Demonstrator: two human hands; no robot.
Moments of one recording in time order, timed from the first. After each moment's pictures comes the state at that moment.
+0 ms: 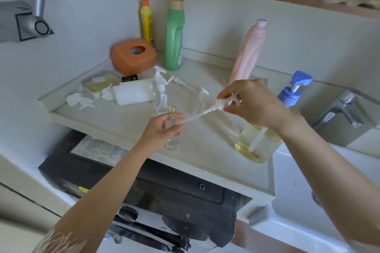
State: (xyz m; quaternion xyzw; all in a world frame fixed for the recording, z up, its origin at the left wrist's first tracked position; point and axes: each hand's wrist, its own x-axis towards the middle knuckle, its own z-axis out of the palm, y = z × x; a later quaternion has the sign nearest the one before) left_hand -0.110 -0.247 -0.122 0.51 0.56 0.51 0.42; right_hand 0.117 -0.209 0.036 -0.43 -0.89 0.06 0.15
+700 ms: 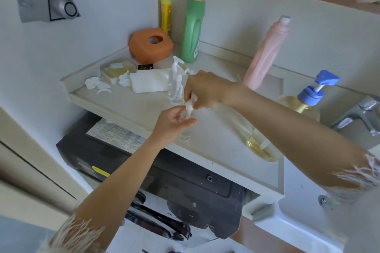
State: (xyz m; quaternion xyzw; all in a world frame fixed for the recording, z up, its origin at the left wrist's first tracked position) left_hand -0.110 -0.253 -0.139 0.48 0.54 0.56 0.41; right_hand -0.001 -0.192 0.017 -0.30 -0.95 0.01 -0.09
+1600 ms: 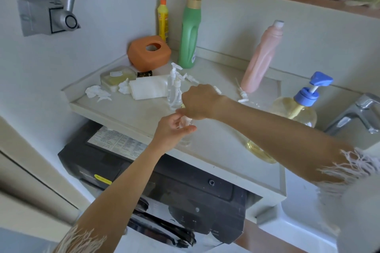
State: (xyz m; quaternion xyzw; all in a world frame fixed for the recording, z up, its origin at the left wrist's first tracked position) left_hand -0.113 -0.251 -0.144 0.50 0.55 0.54 0.38; right_hand -0.016 -0.186 -0.012 -0.33 -0.93 -0.11 -0.12
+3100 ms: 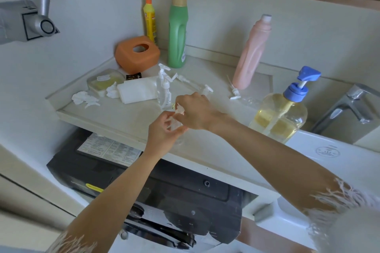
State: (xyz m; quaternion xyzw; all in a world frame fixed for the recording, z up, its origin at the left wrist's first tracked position) left_hand -0.104 -0.243 -0.154 0.49 0.61 0.55 0.28; right_hand 0.009 -0.182 -0.051 -0.38 -0.92 0.06 0.08
